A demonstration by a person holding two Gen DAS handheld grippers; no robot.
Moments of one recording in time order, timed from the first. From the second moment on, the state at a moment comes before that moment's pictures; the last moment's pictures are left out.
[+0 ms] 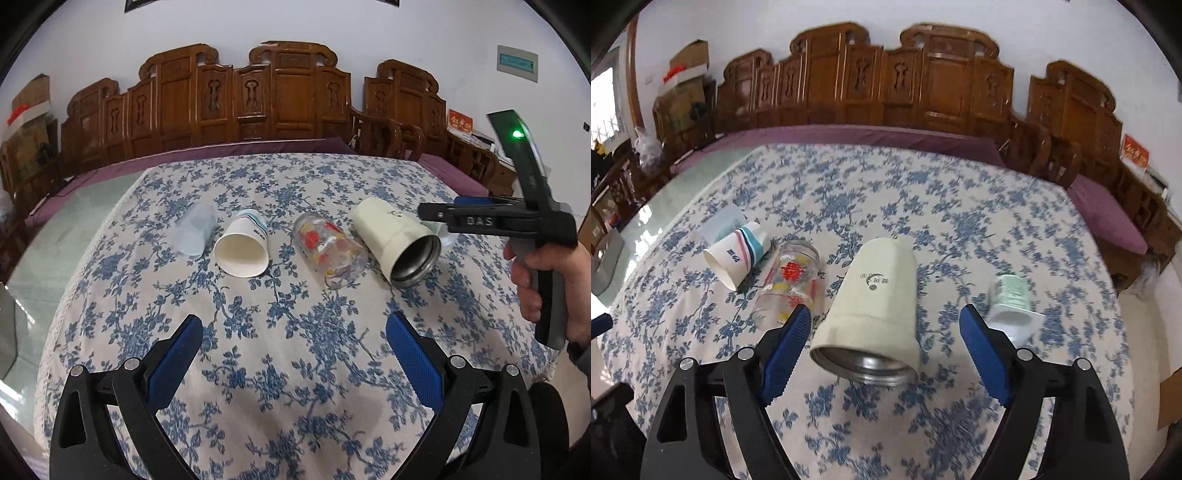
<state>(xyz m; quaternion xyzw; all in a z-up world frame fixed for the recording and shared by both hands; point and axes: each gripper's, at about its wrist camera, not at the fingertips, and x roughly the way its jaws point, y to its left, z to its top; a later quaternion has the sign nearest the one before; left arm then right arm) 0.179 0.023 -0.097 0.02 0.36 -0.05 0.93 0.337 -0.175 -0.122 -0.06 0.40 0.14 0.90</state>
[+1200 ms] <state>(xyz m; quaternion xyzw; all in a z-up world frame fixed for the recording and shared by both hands) 0.159 0.022 -0.129 -0.02 0.39 -0.07 0.92 0.393 -0.171 -0.164 -0.03 0.55 0.14 0.82</state>
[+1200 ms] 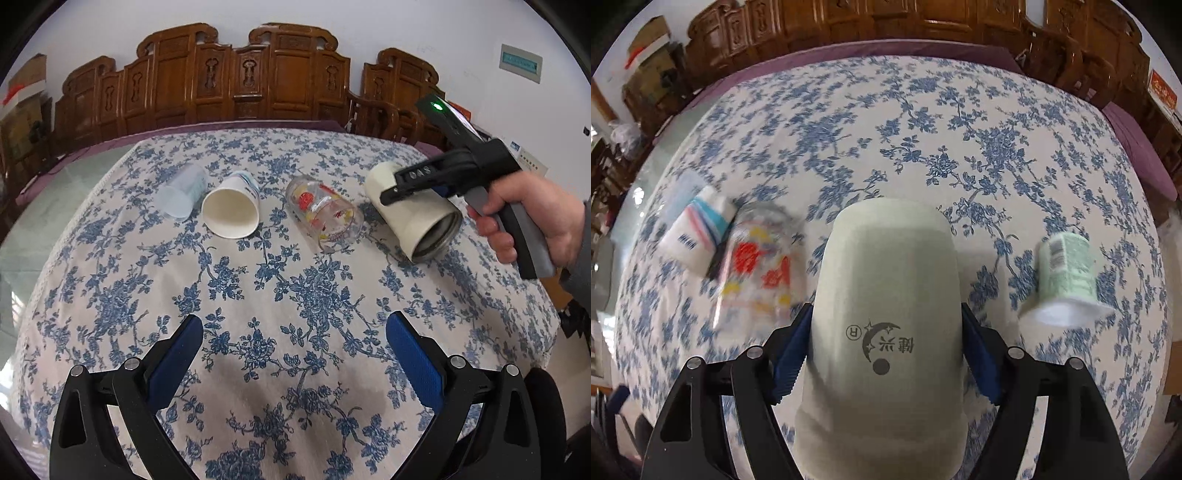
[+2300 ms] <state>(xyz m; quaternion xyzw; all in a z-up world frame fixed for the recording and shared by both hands) 0.110 0.062 -0.098 -0.01 0.37 0.00 0.93 0.236 -0.113 -0.164 -0.03 0.48 0.26 0.83</state>
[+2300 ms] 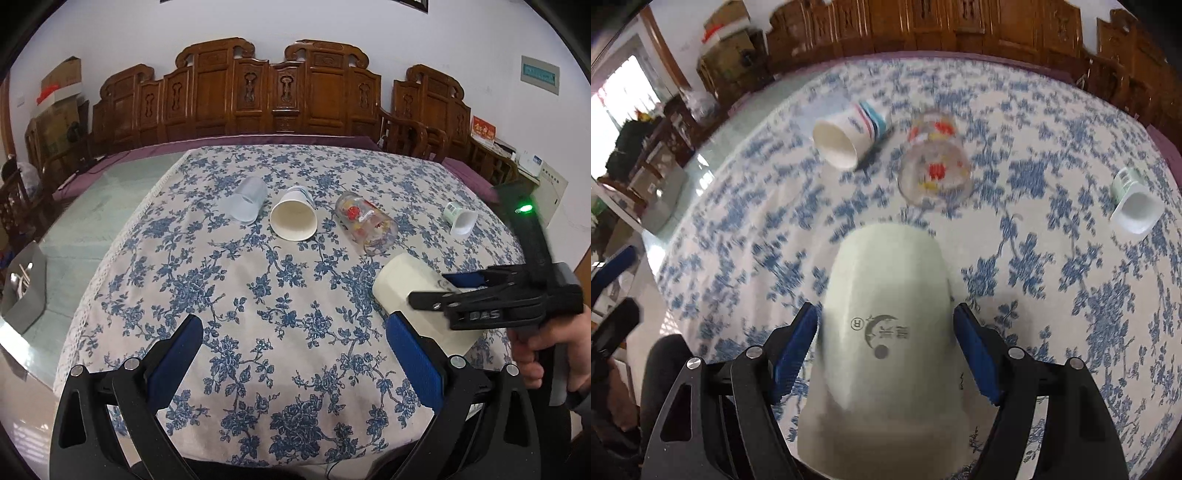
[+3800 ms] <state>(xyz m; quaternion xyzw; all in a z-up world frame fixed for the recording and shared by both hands) 0.252 -0.043 -0.167 -0.13 0.58 -0.05 0.80 0.161 -0.253 -0.164 0.05 0.32 0.14 0.94</state>
